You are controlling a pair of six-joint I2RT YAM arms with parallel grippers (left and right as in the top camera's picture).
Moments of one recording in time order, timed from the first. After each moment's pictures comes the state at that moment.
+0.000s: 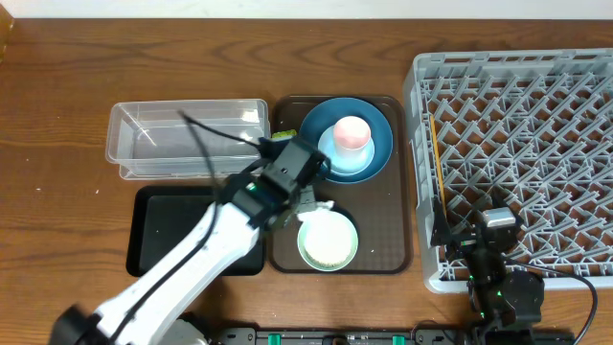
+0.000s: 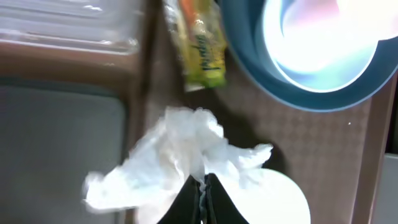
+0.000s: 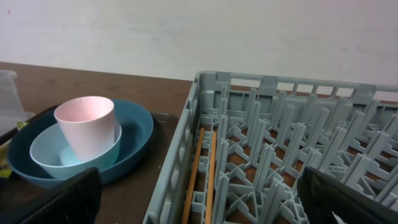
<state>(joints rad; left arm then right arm) -0.66 1.35 1.04 -0.84 -0.16 -0.79 0.07 0.02 0.01 -0.06 -0.09 -0.01</state>
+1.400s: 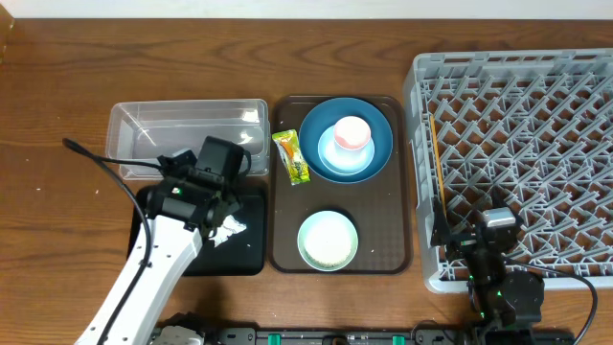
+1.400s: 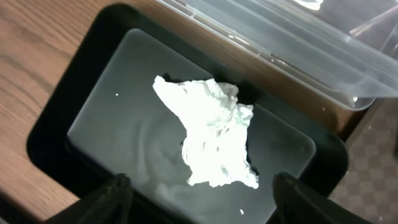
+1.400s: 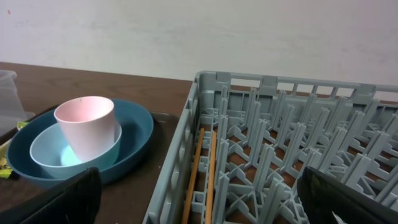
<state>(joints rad) -0.30 1.23 0.94 -1.04 -0.36 -0.83 0.07 0.02 0.01 -0.06 -0.09 -0.01</state>
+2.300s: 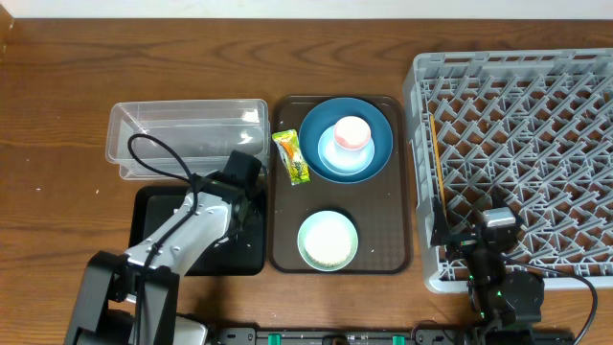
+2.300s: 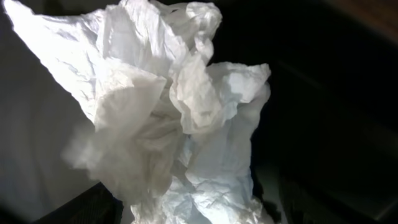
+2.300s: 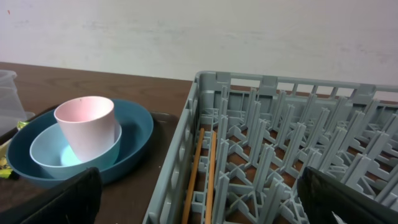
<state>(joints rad) -0.30 1.54 0.73 -0.69 -0.24 -0.83 0.07 0.02 0.01 -0.06 -0.09 -0.01</state>
